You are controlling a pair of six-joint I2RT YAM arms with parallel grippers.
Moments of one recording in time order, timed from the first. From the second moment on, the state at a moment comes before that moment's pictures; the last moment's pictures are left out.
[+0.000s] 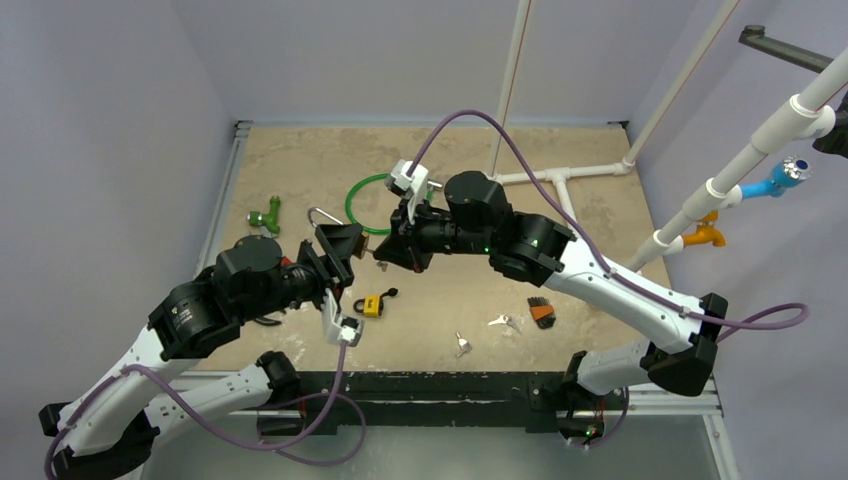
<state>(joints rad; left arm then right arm) -0.91 0.70 1.14 -0.83 0.06 1.60 1.04 1.35 1.48 -0.45 -0.26 0.20</state>
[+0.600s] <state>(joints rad) -0.93 0.71 1.14 -0.84 0.00 1.61 1.04 1.38 1.48 -0.43 -0.25 0.22</state>
